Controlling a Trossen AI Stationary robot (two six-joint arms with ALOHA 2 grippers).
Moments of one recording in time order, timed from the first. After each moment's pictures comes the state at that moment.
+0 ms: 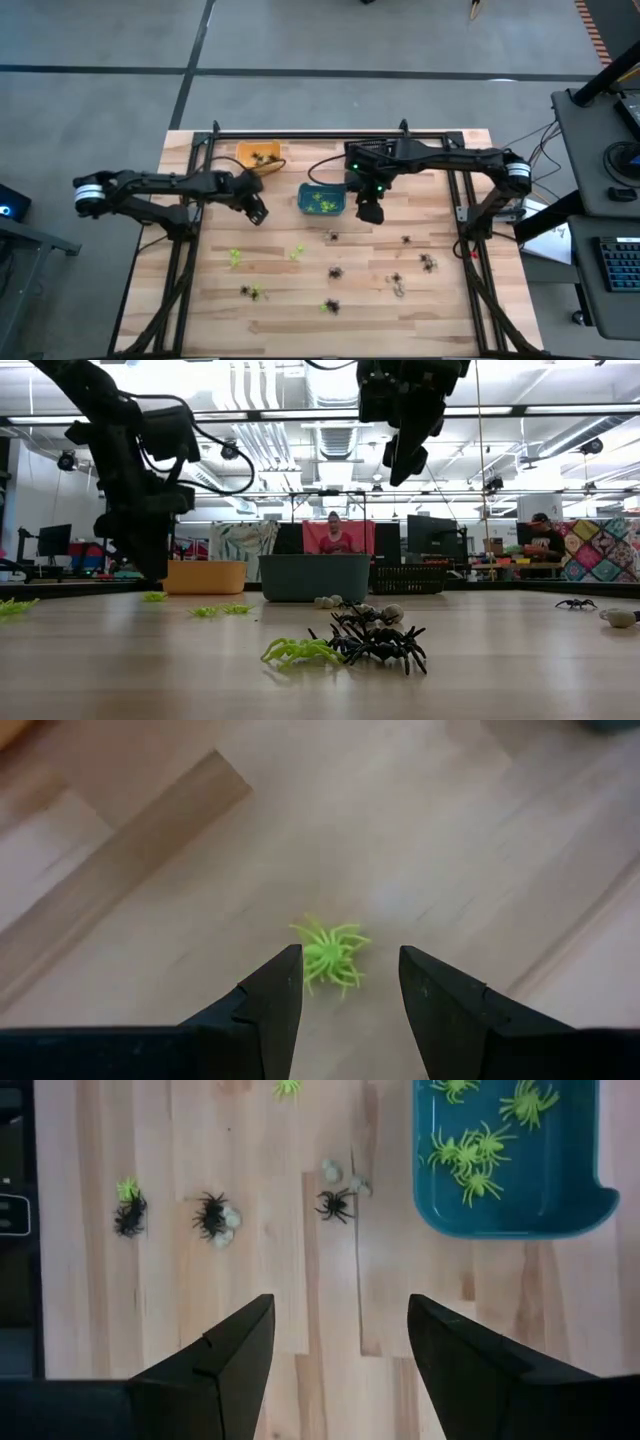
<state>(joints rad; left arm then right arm) 0.29 1.21 0.56 -0.56 -0.09 -0.54 -0.23 1.66 1.45 -1.00 -0.38 -0.08</state>
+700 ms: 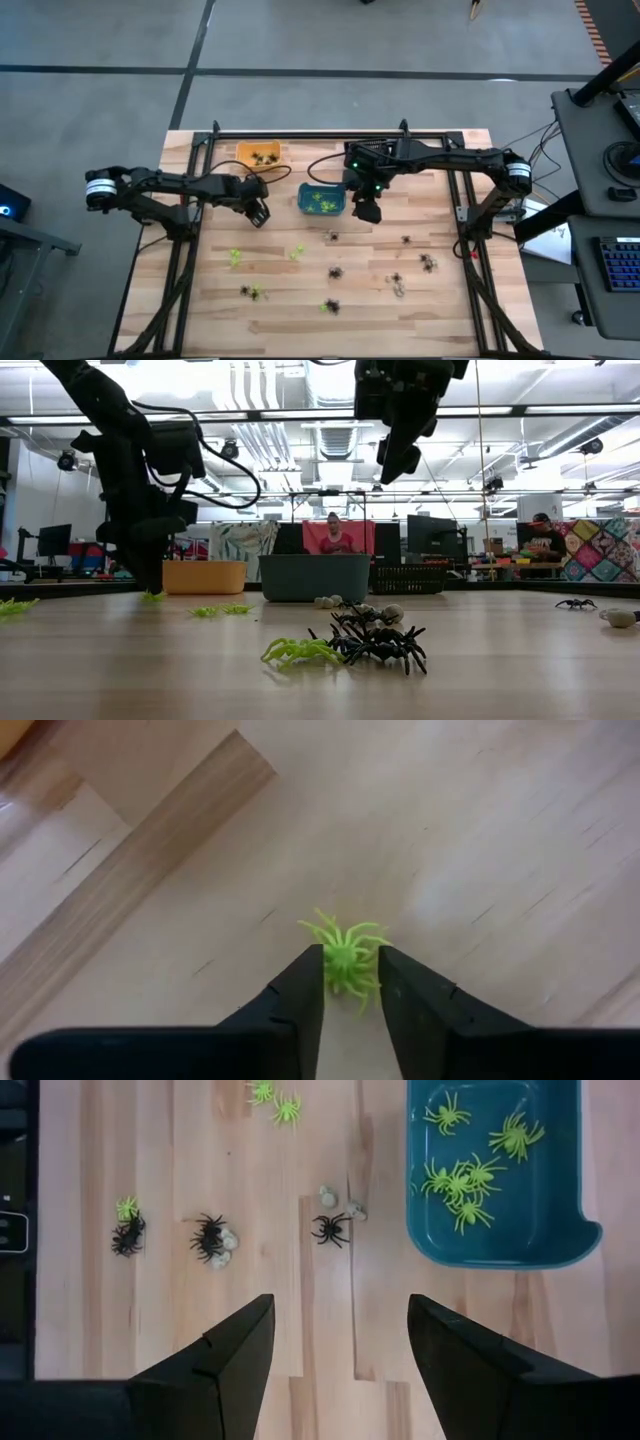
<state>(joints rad) 0.27 1.31 0.56 -0.54 -0.17 -0.52 -0.23 1.66 1.45 -0.94 -0.38 -0.08</state>
